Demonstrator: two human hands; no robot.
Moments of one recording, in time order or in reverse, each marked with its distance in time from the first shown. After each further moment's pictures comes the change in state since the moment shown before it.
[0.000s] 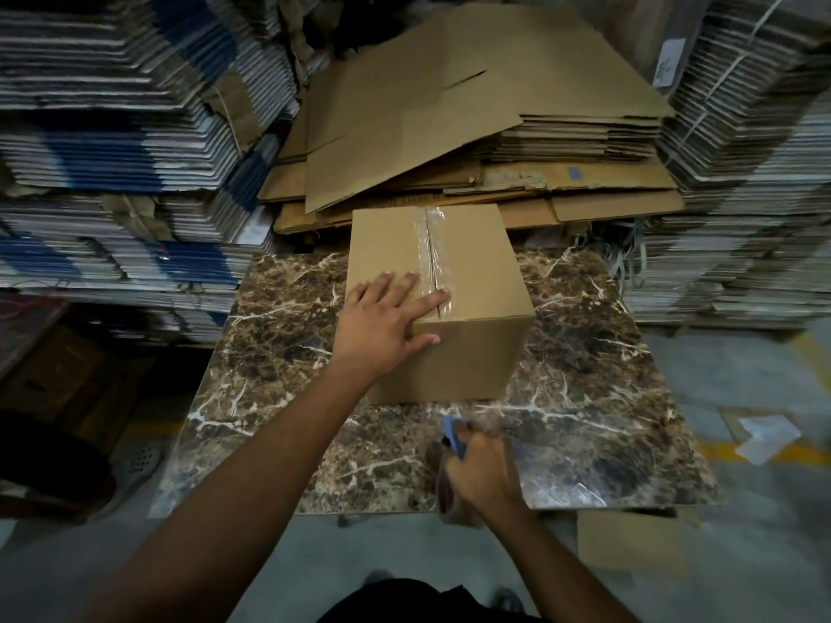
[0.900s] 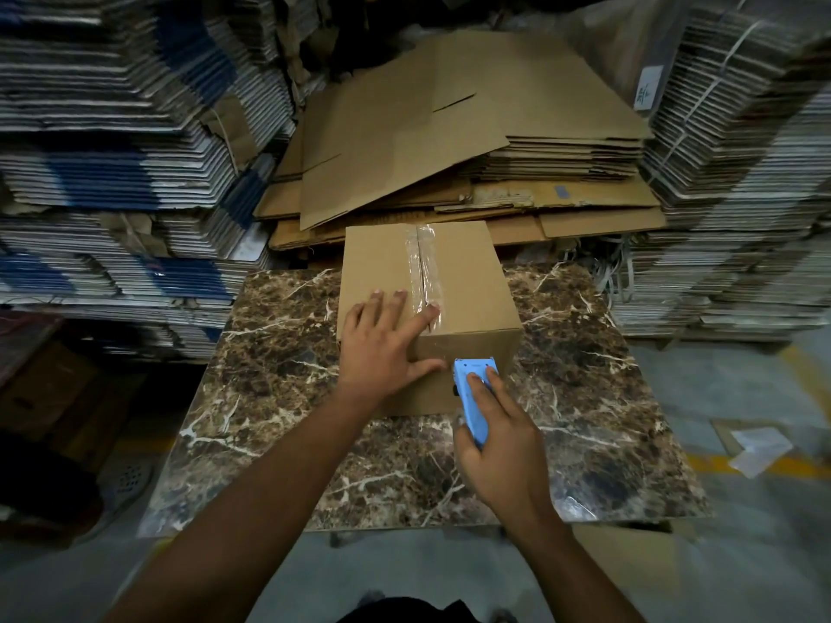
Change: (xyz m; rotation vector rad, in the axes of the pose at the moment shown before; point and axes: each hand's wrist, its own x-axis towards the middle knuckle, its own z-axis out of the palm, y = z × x) left_hand -0.003 0.018 0.016 0.079 0.103 -0.062; right_hand -0.025 -0.006 -0.050 0.118 0.496 -0.281
